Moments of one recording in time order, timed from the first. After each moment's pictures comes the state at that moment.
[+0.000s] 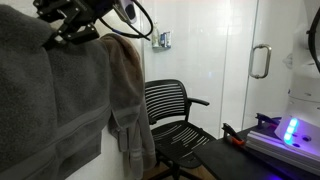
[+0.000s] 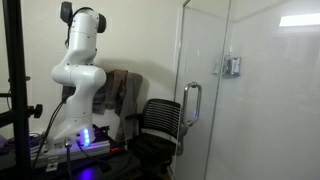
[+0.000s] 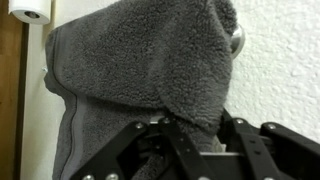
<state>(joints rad) 0.60 0.14 0.75 -2.11 1.14 3.03 0.56</state>
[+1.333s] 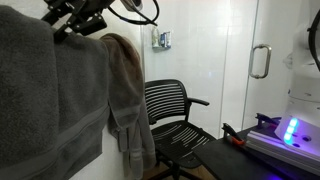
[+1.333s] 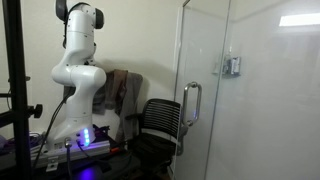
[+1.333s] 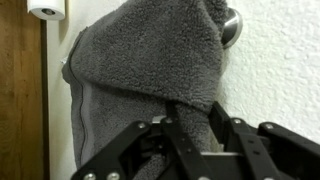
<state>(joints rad) 0.60 0.05 0.70 -2.17 0.81 2.96 0.97</state>
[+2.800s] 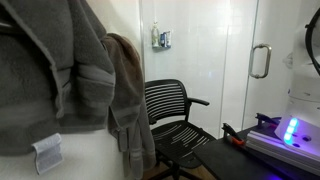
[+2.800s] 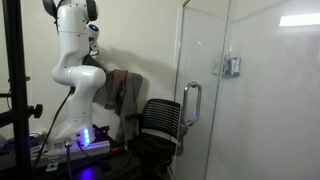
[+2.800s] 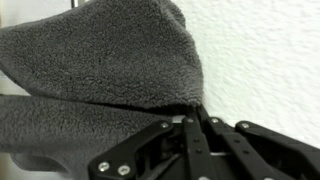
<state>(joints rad) 0.57 -0.18 0.63 -2.09 0.89 2.88 1.00</state>
